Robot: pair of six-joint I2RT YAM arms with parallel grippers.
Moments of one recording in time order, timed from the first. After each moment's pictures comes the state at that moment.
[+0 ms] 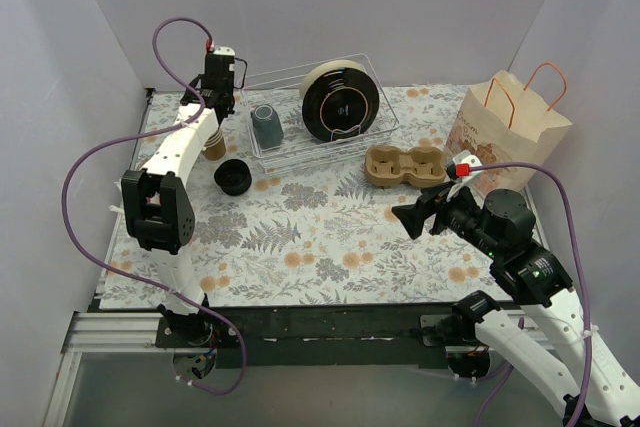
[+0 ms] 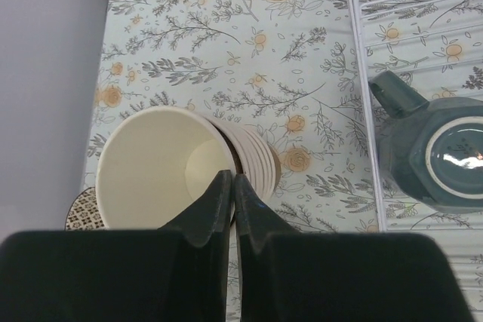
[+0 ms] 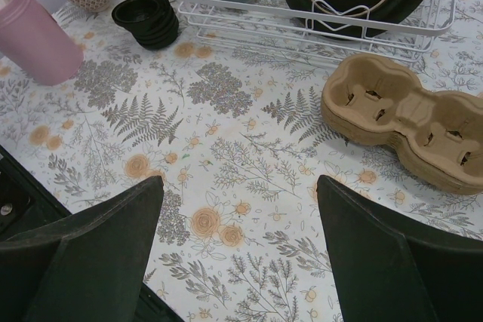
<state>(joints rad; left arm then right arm) -0.18 1.89 1.75 -0.52 -0.46 0.01 0.55 0.54 0.79 -0.48 -0.17 0.15</state>
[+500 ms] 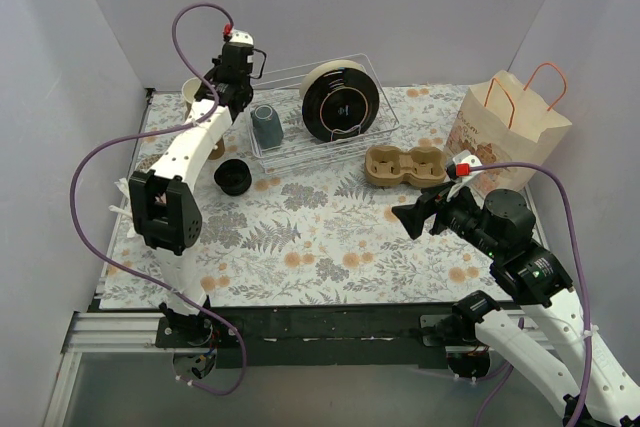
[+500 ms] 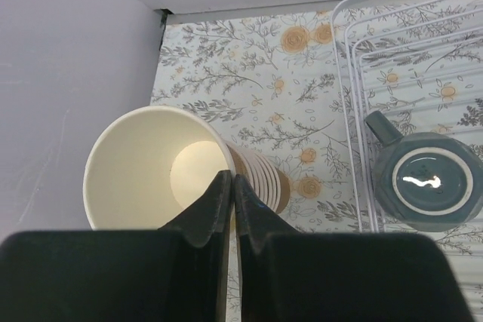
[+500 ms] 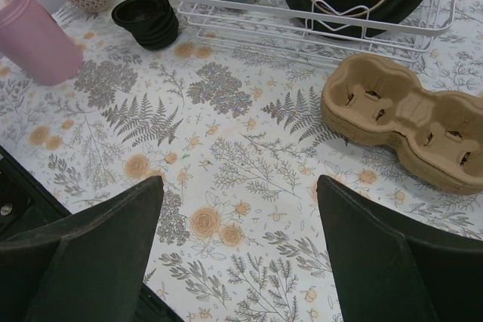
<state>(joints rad) -0.28 1.91 1.84 -0.50 -0.63 0.11 0.55 0.54 0.79 -0.48 -0.17 0.15</state>
